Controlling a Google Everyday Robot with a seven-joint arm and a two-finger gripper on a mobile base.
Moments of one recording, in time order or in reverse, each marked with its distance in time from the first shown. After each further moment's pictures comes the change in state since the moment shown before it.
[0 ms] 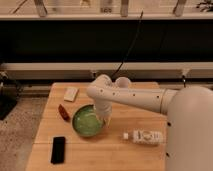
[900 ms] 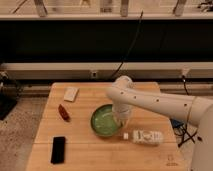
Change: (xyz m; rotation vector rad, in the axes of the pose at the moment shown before) arm -0.026 0.092 0.002 -0.034 -0.001 0.088
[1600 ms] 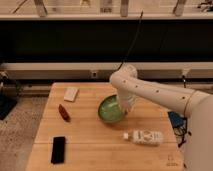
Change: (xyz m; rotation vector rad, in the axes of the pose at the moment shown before) arm 0.059 0.047 -0.024 -0.027 0.070 0.158
